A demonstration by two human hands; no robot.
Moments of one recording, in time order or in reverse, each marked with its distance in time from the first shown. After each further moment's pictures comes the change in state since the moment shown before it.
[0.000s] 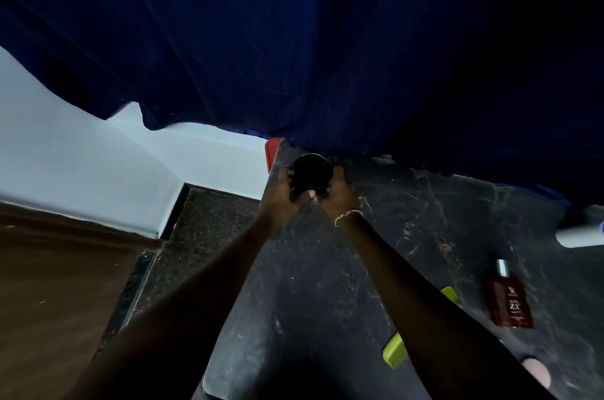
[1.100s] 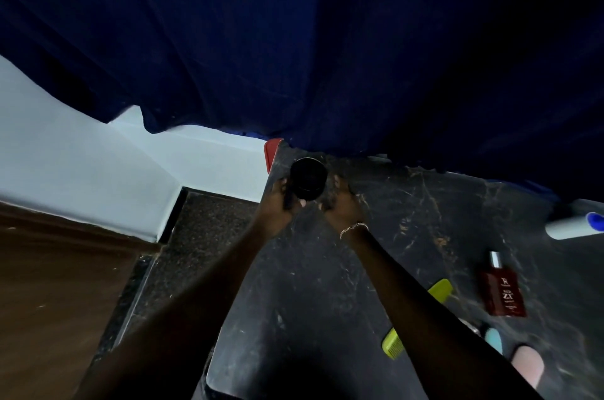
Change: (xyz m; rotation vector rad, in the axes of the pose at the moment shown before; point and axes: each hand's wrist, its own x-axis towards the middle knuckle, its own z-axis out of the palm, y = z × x) left_hand -0.030 -0.003 -0.011 0.055 -0.078 0.008; right_hand -0.033 0.017 -0.007 -0.074 -0.017 0.049
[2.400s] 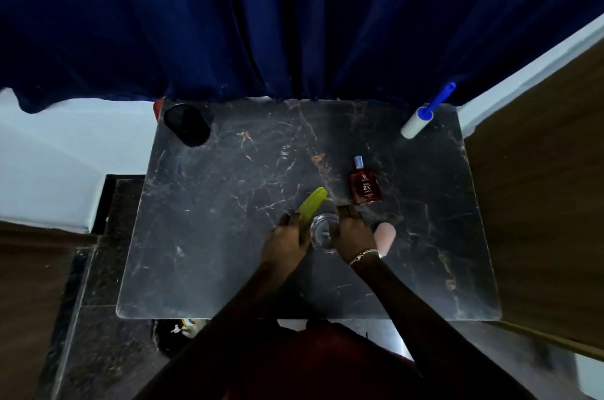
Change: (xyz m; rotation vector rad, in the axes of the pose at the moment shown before) left_hand -0.211 0.082 0.292 0.535 -0.201 0.007; right_hand -0.227 0.270 -0.150 -0.424 -0.037 0.028
